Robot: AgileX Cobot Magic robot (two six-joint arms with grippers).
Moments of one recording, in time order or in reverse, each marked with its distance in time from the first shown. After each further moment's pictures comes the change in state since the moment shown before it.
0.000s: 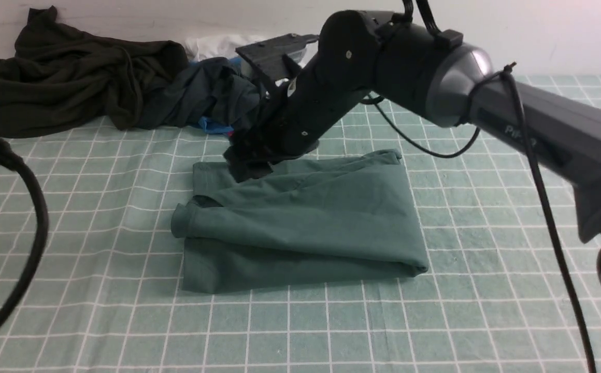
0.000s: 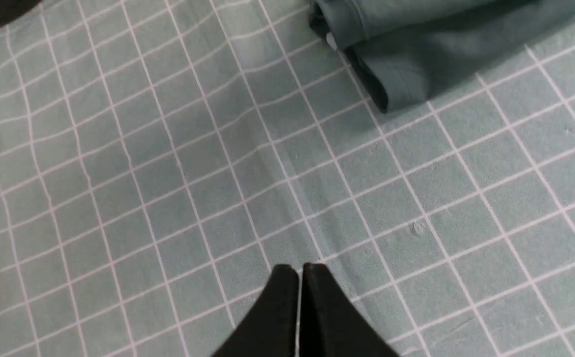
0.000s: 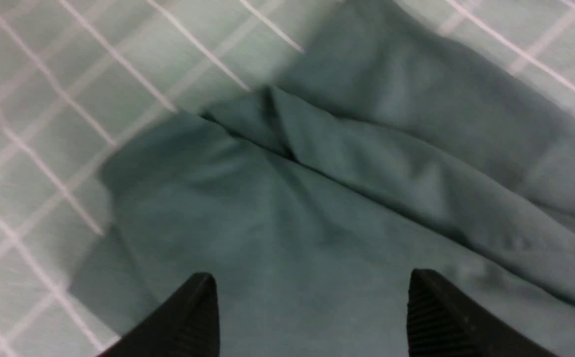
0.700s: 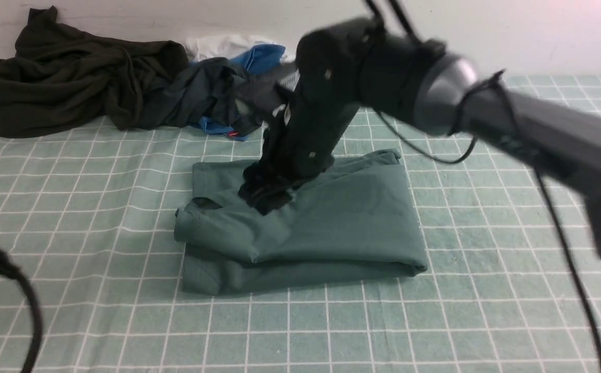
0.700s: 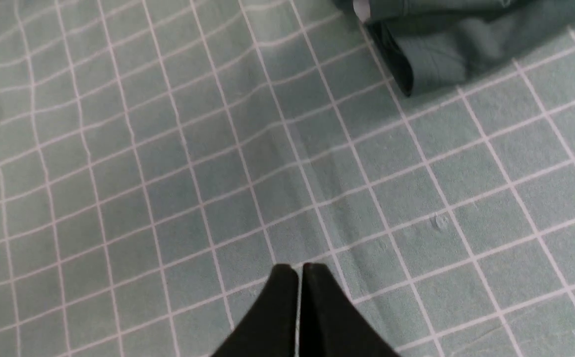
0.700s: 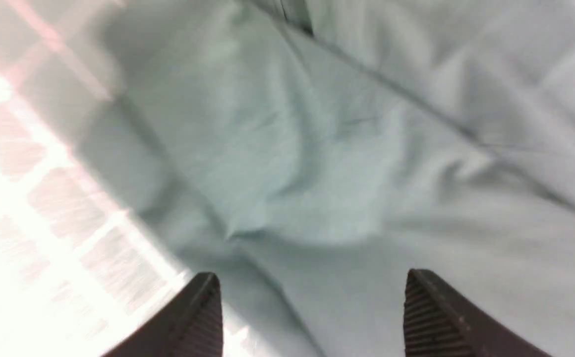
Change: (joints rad) right arm 0.053 -0.136 0.038 -0.099 0.181 -0.044; left arm 0.000 -0.253 0.272 0.051 -0.150 -0.088
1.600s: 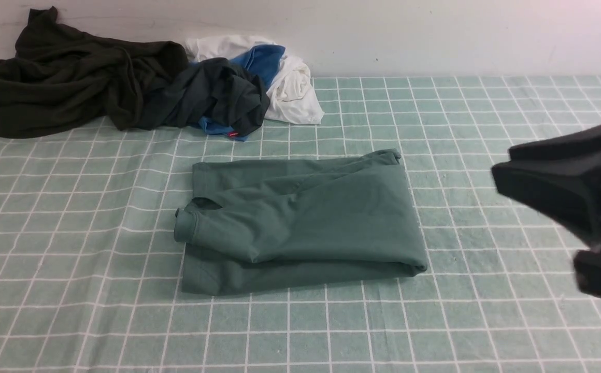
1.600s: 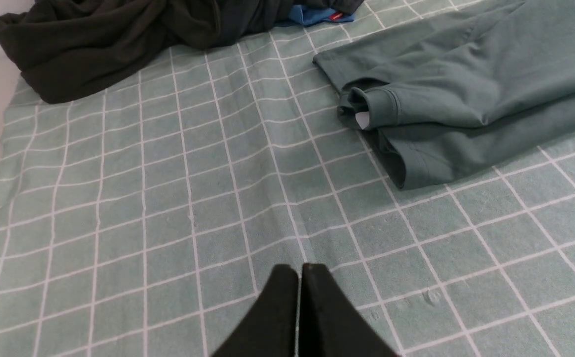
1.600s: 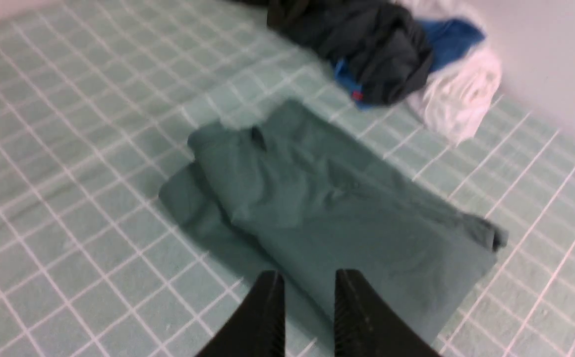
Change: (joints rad) right arm -0.054 -1.250 1.100 0.001 -0.558 -0.022; left arm 0.000 -0.441 0.270 0.002 -0.162 -0.053
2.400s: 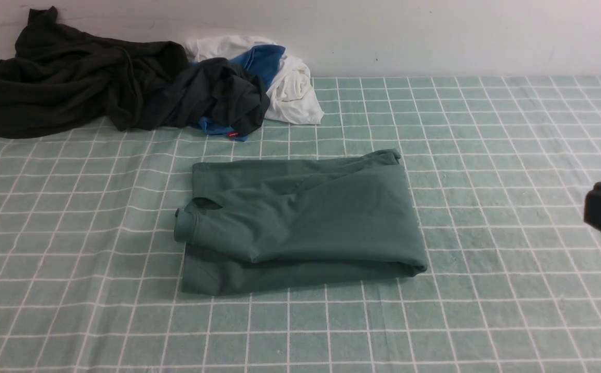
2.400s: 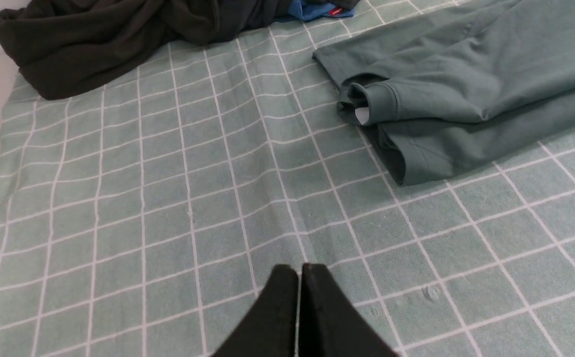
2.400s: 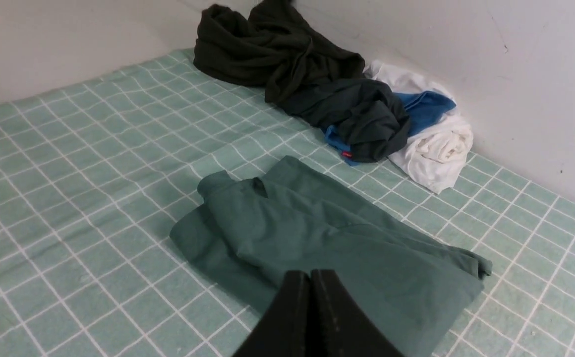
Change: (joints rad) right arm -0.007 -0.230 0.189 0.011 -0.107 0.027; left arm 0.000 0.000 0.006 0.000 0.003 0.001
